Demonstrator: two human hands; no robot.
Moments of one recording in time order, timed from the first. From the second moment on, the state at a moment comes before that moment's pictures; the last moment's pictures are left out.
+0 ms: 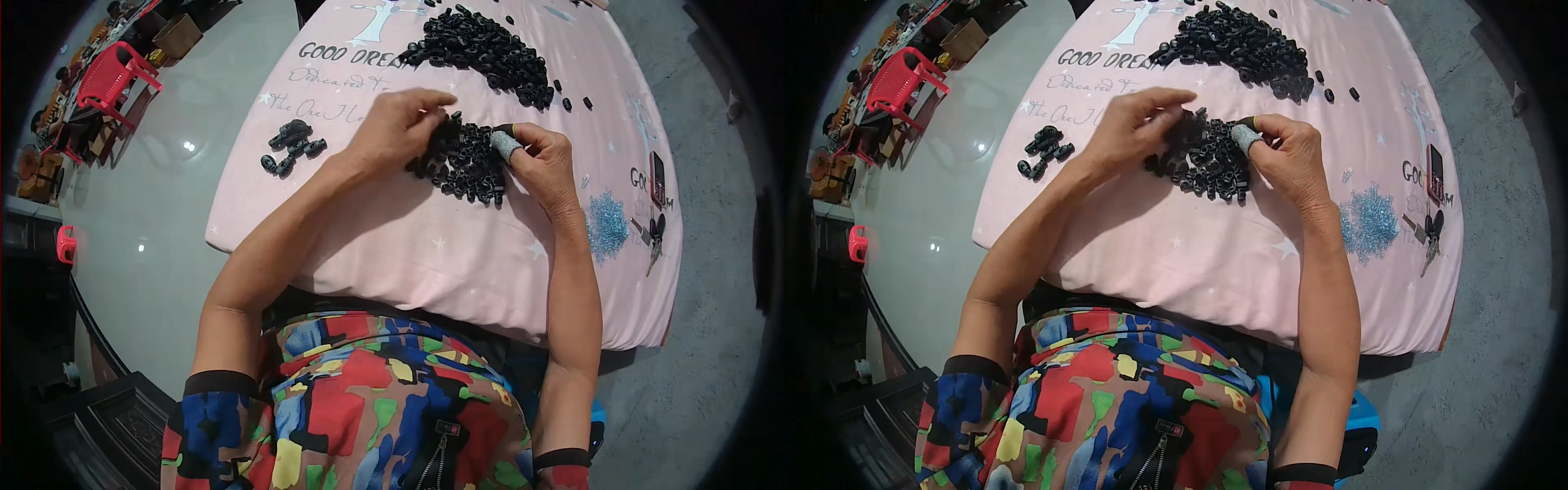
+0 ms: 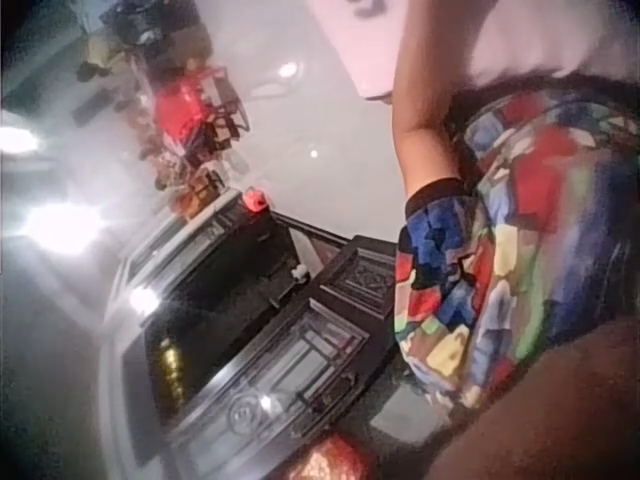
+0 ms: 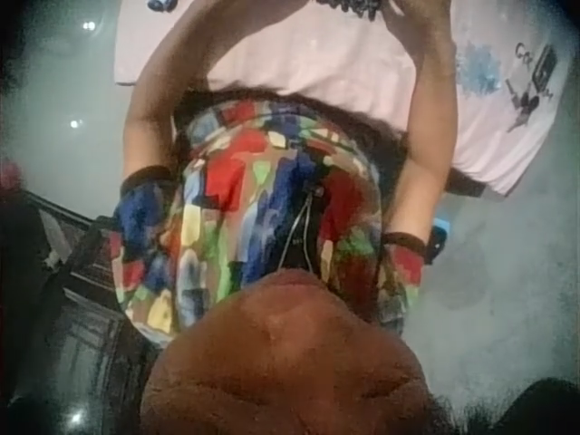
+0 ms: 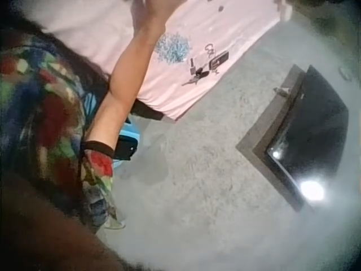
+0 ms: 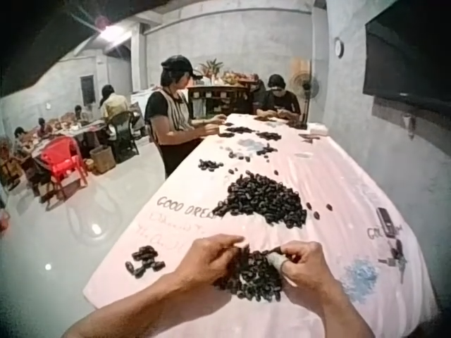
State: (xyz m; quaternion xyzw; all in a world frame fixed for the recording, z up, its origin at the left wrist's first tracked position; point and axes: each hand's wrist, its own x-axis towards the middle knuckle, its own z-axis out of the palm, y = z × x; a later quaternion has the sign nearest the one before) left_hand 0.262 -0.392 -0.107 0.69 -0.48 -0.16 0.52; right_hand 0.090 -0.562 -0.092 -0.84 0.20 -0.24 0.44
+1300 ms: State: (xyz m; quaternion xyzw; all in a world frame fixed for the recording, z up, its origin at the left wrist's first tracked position) left_hand 0.301 -0.447 -0.106 0.75 -0.51 0.05 0.41; right_hand 0.089 -0.561 -0.088 -0.84 0.19 -0.26 0.43
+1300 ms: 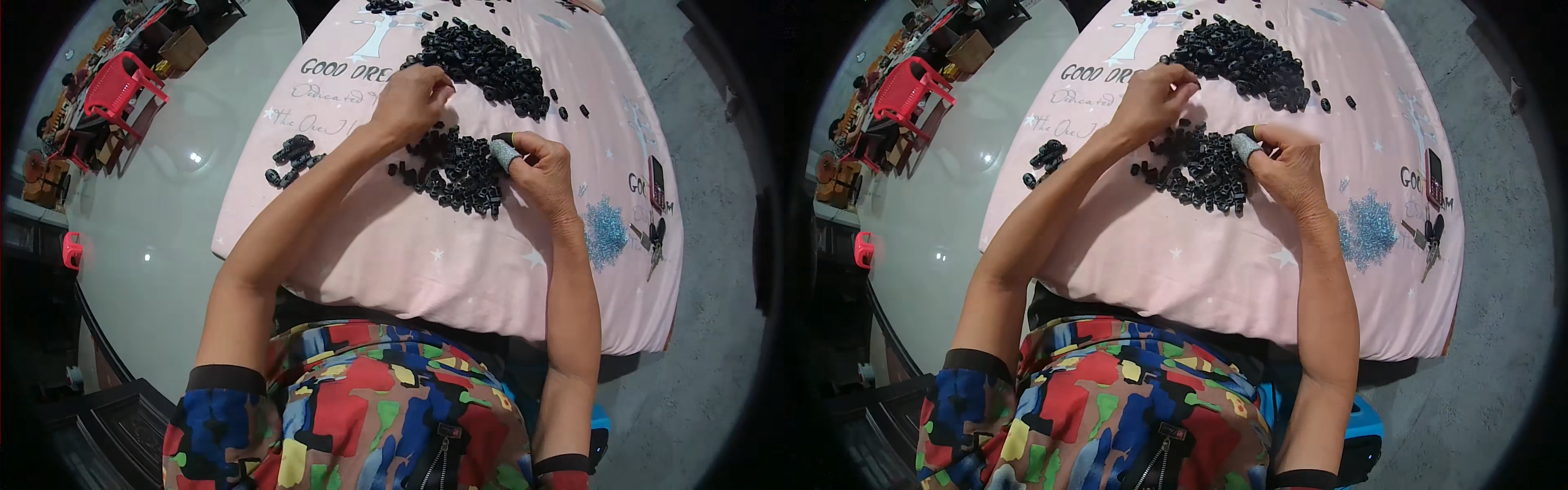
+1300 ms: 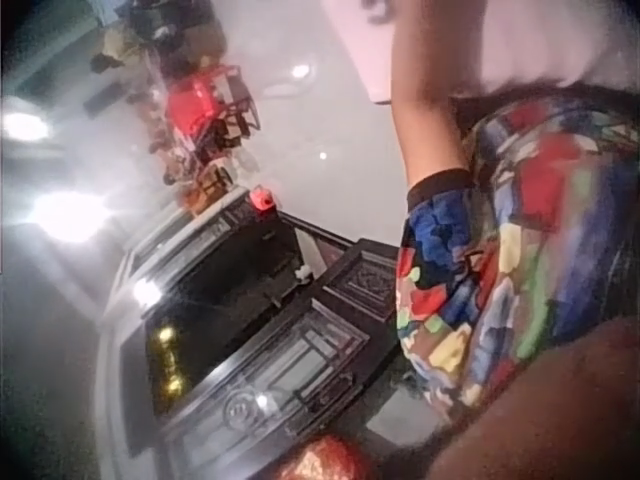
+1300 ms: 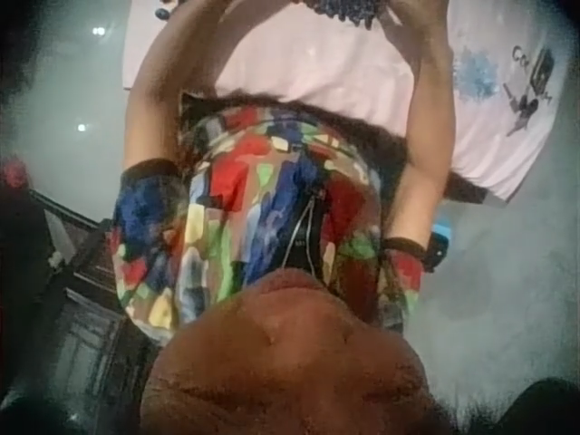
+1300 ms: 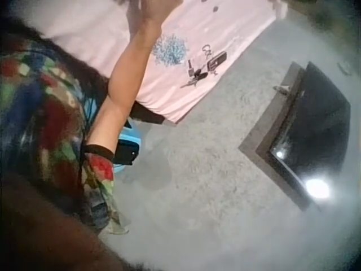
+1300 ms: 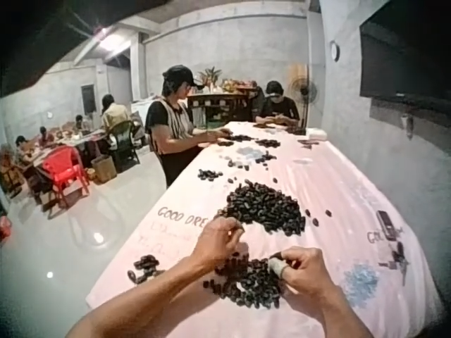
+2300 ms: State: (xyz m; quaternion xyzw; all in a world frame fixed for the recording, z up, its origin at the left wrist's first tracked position) left_hand 0.253 -0.380 -0.086 0.38 -0.22 -0.55 0.71; right_hand 0.093 -0.541 -0.084 -0.79 0.19 -0.28 0.51
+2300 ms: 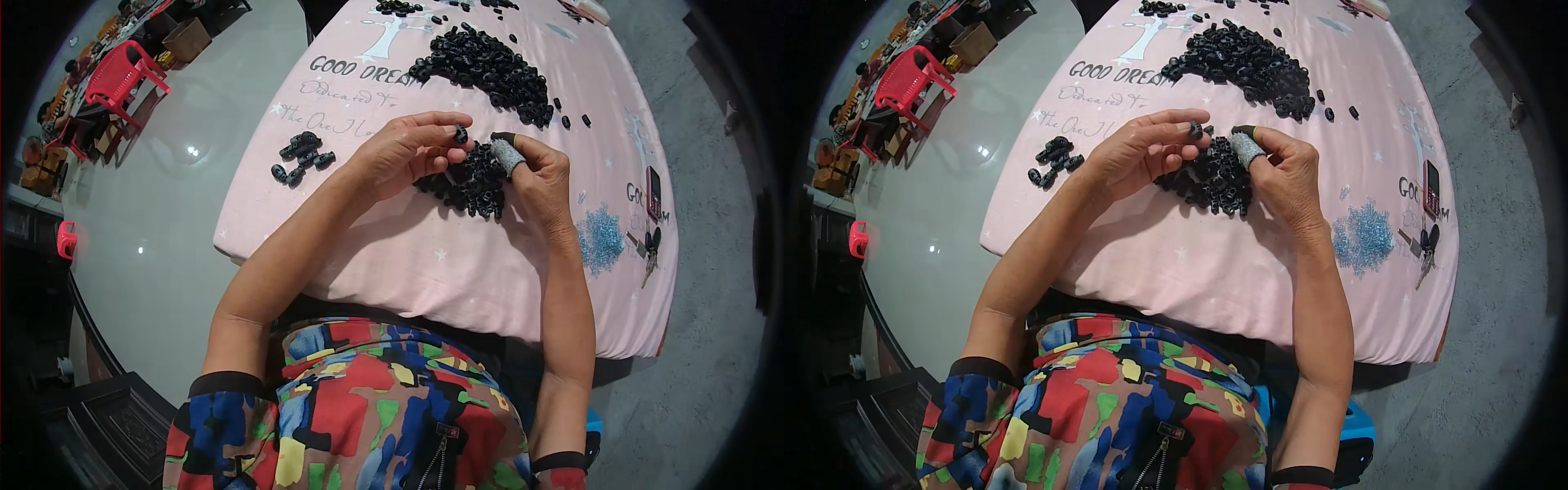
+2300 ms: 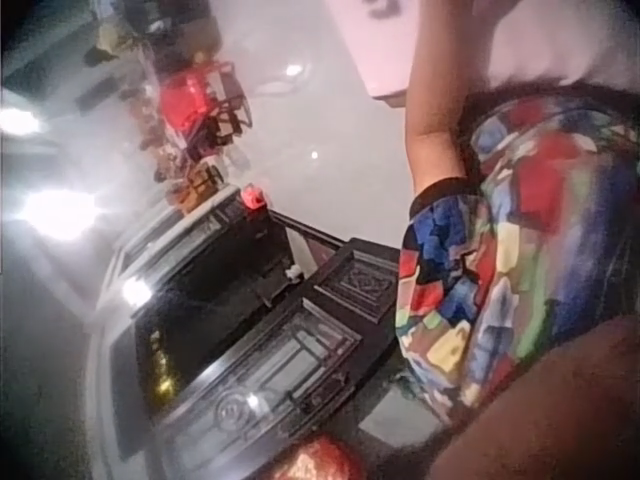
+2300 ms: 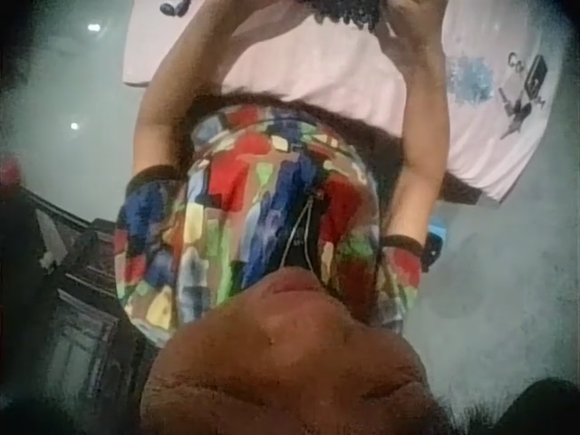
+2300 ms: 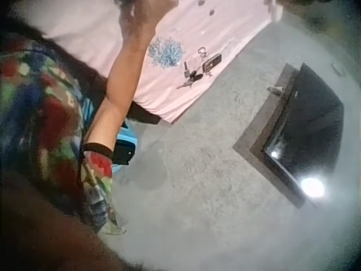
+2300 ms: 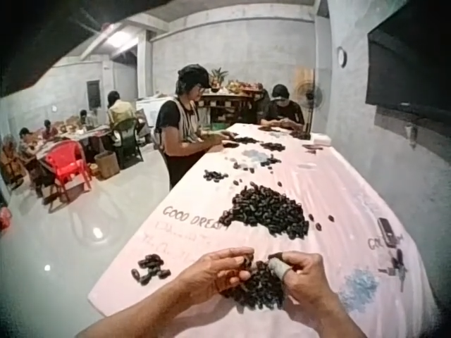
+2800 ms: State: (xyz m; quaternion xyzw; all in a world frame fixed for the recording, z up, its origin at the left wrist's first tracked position) left_hand 0.244 -0.382 -0.088 0.41 -0.22 -0.57 0.68; right_hand 0.092 -0.531 -0.080 -0.81 0.13 -0.33 0.47
